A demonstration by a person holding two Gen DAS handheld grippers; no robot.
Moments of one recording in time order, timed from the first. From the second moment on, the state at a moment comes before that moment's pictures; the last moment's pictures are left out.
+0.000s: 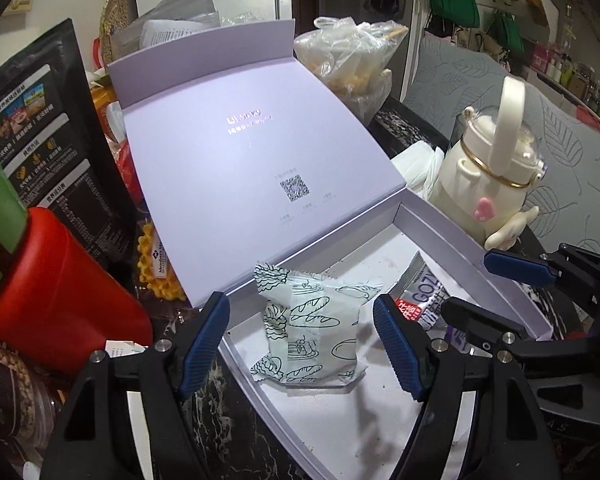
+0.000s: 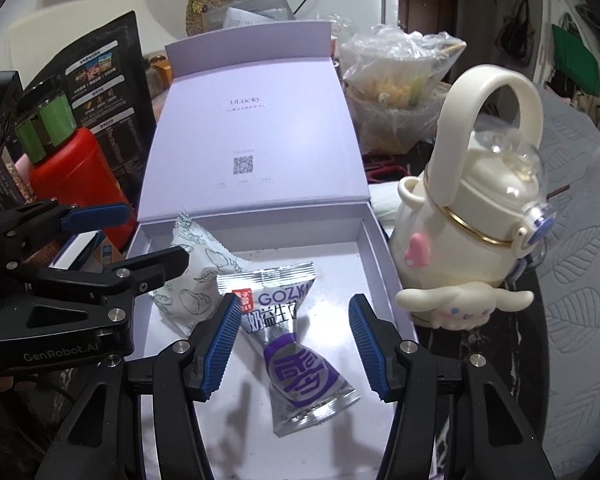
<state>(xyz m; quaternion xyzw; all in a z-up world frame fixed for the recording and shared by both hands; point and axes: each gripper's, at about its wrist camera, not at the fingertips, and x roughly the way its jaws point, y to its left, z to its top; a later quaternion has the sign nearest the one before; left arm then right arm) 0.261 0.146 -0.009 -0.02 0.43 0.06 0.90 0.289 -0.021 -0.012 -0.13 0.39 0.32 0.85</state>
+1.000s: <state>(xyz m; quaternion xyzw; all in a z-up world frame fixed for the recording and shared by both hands) 0.147 0.100 0.115 0.02 0.31 0.06 0.95 0.173 -0.073 0.096 -0.13 0.27 0.30 0.91</state>
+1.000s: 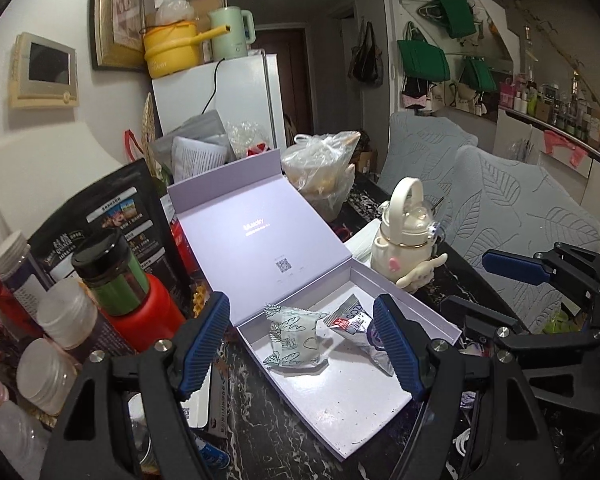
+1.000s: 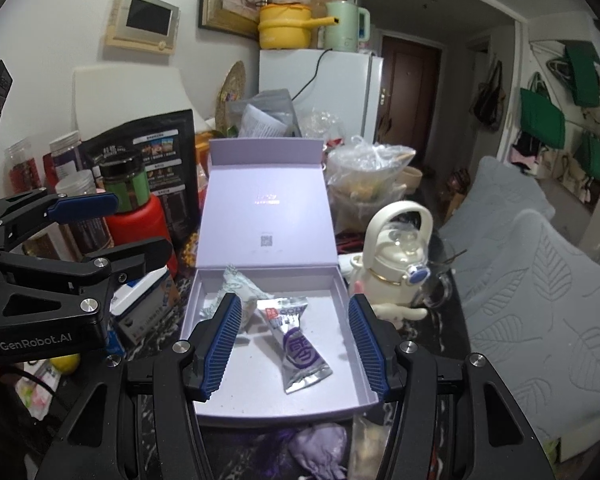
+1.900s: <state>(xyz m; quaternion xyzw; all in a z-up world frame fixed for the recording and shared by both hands) 0.052 0.061 0.139 0.04 0.23 0.01 0.97 0.071 -0.134 0.120 -0.11 0.21 0.27 0.94</state>
